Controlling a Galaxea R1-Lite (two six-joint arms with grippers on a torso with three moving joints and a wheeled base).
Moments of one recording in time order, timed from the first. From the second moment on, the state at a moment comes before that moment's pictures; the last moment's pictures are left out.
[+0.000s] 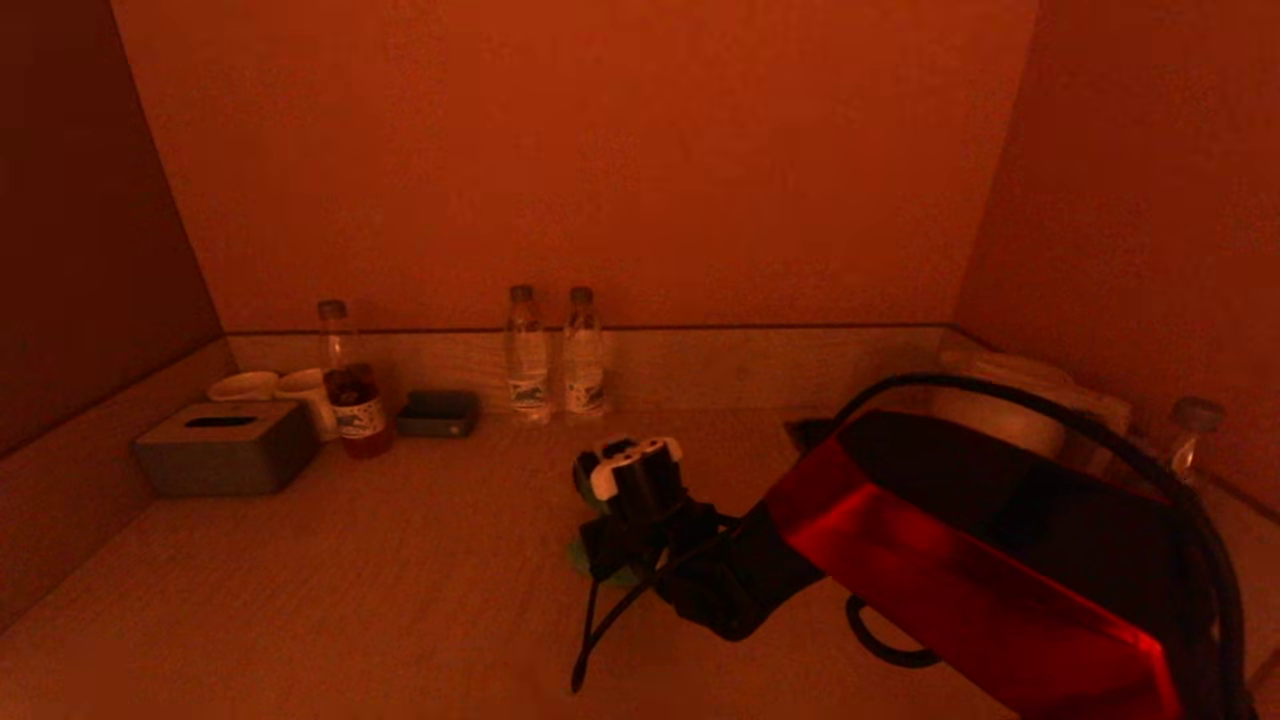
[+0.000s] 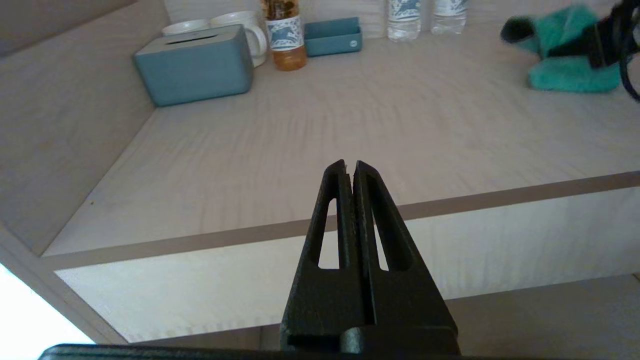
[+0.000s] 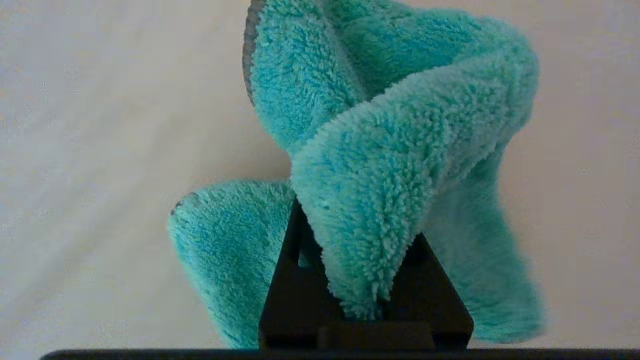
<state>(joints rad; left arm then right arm) -0.01 0.00 0.00 0.01 -0.06 0.10 0.71 2.34 -1.28 -0.55 -0.28 0.06</state>
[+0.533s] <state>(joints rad) -0.01 0.00 0.00 0.01 -0.06 0.10 0.87 2.31 -1.21 -0.56 -0.29 0.06</state>
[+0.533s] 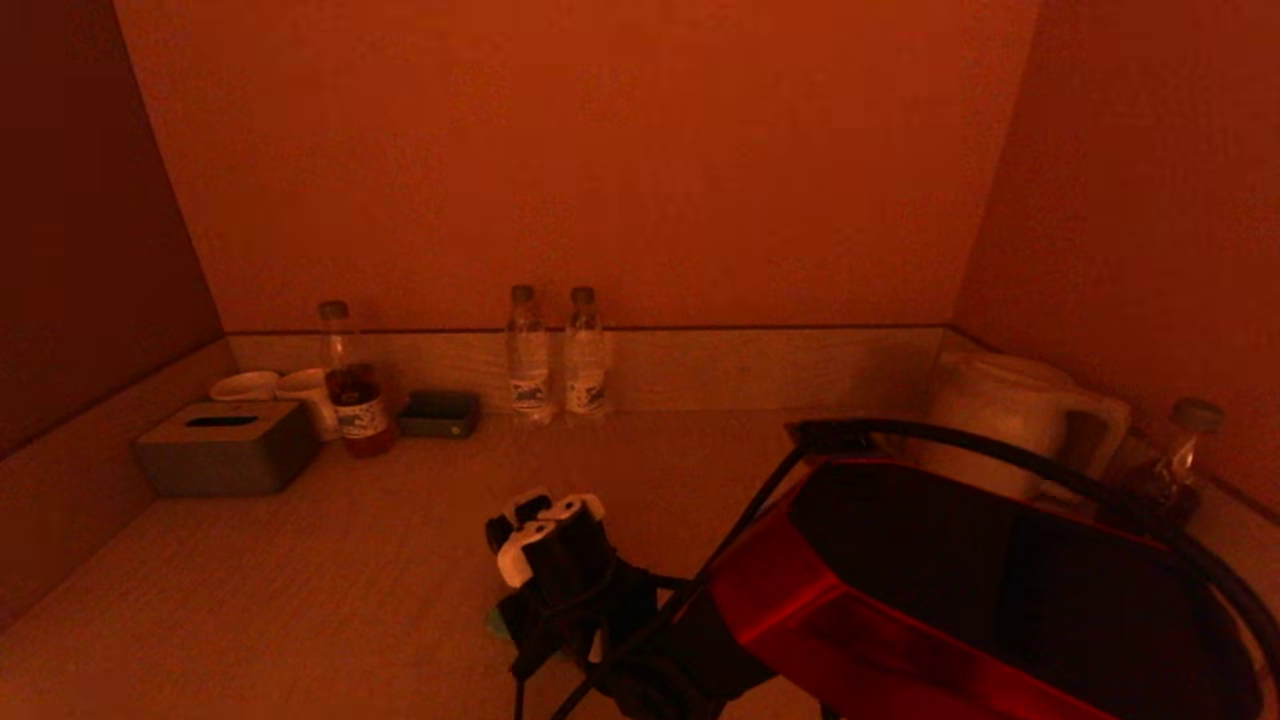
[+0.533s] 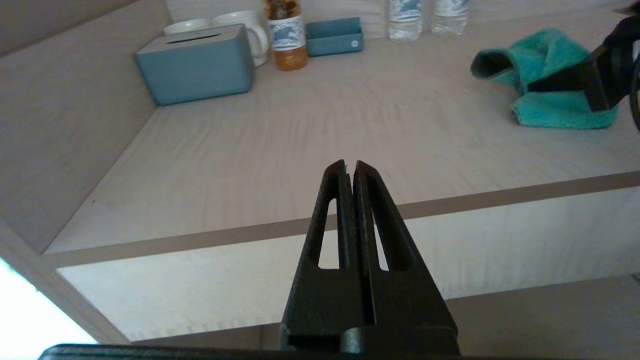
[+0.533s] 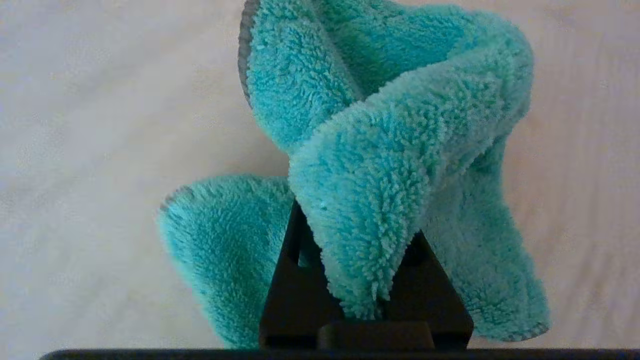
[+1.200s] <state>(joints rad) -0.01 0.00 0.00 0.01 -0.06 0.10 0.70 2.29 -1.18 -0.59 -0.29 0.07</state>
